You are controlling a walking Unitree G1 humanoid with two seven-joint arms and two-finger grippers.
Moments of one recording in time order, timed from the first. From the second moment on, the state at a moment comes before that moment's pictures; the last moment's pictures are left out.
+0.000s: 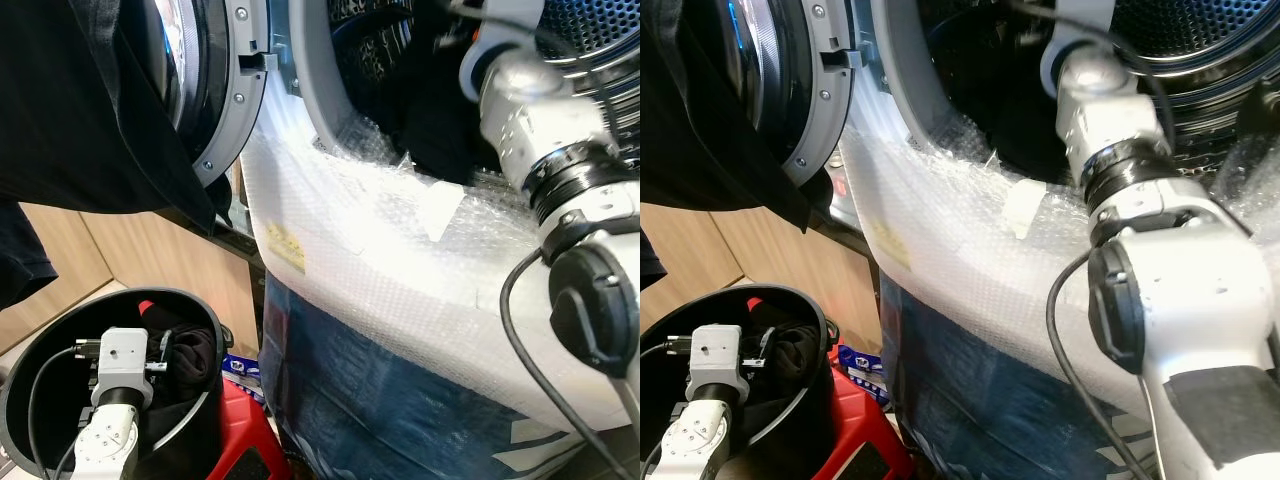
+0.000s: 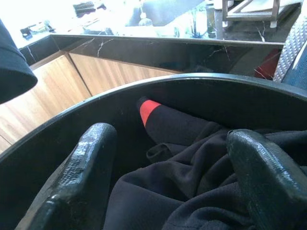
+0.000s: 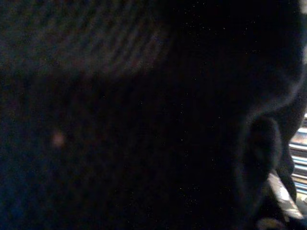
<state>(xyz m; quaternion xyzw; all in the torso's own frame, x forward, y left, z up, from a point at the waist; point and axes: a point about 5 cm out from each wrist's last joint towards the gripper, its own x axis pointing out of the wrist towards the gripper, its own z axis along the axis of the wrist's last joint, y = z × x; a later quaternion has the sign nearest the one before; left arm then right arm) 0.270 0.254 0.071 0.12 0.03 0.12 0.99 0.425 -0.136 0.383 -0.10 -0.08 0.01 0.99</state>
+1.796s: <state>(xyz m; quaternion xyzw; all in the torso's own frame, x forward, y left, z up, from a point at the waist) 0.274 0.236 0.074 0.11 0.02 0.08 0.99 0.428 -0.153 0.361 -0.18 -0.07 0.00 0.98</state>
